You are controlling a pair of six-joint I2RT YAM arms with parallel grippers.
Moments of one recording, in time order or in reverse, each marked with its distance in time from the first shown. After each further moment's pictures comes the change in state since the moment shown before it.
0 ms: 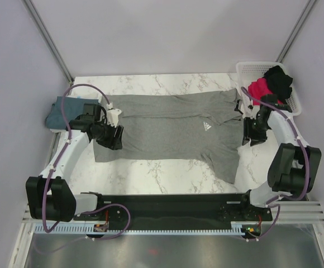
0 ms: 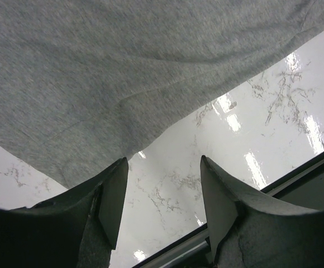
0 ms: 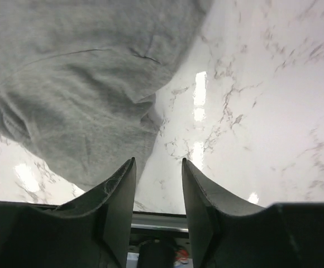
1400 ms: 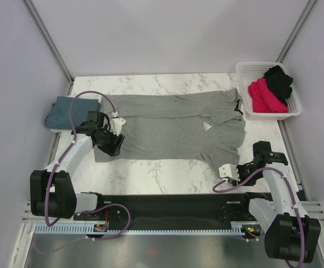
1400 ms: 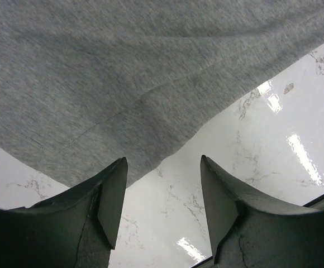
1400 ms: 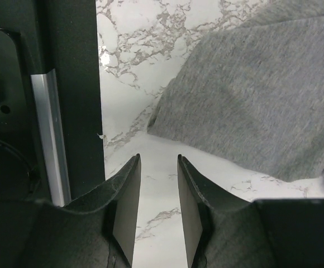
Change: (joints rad) left arm 0.000 0.029 -0.151 0.136 -0.073 0.177; right arm 0.055 -0.674 -0.599 -0.225 -0.339 -1.753
